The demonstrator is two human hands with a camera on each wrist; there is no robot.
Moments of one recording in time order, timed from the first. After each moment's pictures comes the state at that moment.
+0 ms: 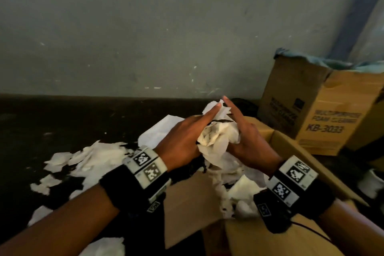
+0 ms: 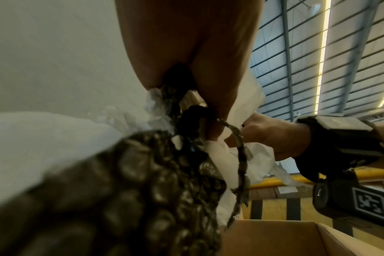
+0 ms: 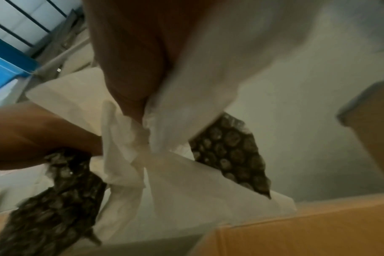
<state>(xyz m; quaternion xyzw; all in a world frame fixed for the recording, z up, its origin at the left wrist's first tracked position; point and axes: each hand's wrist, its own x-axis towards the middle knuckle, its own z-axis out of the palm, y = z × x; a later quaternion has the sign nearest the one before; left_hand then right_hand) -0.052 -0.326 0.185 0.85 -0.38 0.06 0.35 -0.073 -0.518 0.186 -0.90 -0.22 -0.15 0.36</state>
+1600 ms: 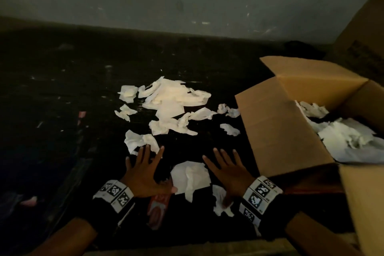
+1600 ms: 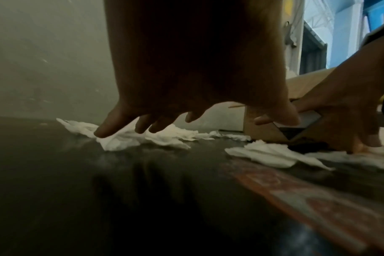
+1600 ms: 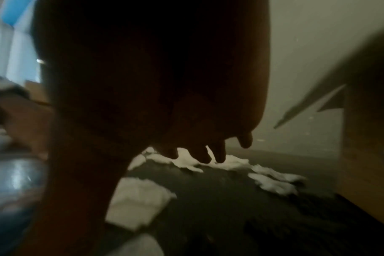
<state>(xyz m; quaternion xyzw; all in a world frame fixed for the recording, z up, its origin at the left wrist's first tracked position) -0.122 -0.044 -0.072 0.95 -0.06 -0.26 0.15 -0.116 -0.310 -0.034 -0.92 -0.26 0.28 -0.11</state>
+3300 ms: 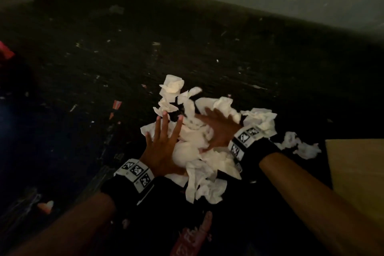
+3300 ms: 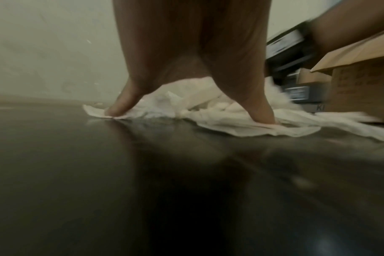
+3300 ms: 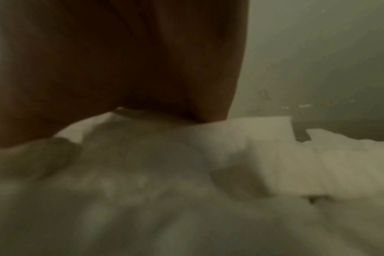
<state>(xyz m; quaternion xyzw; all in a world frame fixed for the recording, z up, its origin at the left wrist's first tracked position) 0.004 0.021 -0.090 0.96 0.04 -0.17 0.20 0.143 -0.150 -0.074 -0.88 -0.33 0.34 0.04</state>
